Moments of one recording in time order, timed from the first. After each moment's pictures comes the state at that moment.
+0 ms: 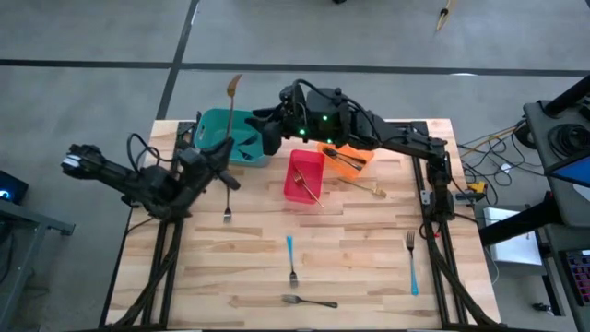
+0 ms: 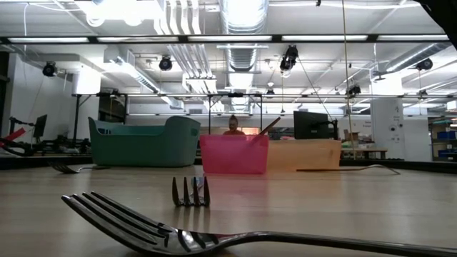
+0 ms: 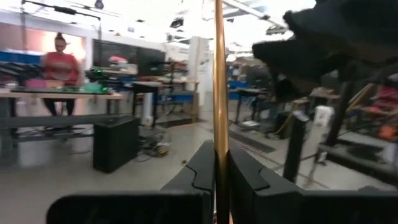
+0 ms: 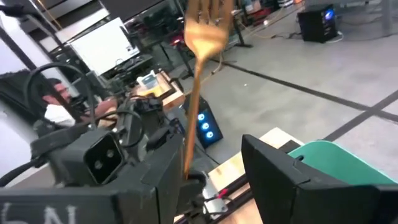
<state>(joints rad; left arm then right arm) -0.36 0.97 0.73 0.76 -1.25 0.33 -0.10 1.97 2.34 -0.44 0.16 0.47</state>
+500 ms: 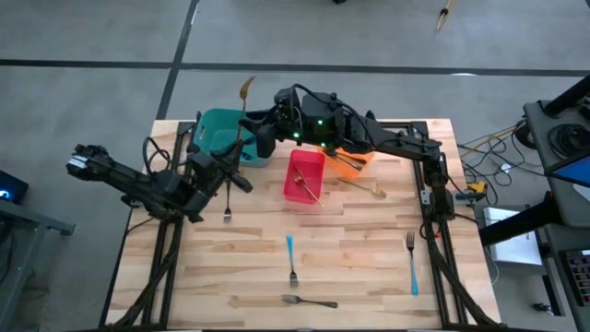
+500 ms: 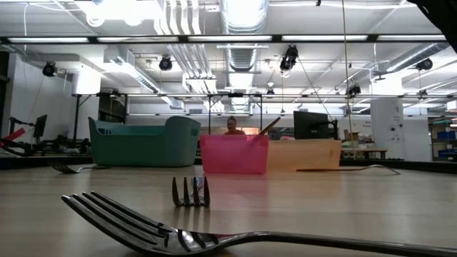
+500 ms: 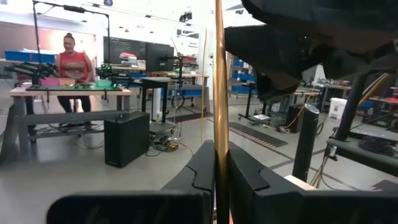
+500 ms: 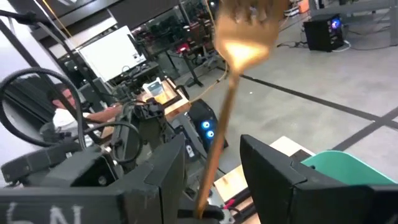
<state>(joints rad) -0.35 1.11 0.83 0.76 -1.30 0.33 -0.10 2.00 2.34 -0.35 0.17 0.45</state>
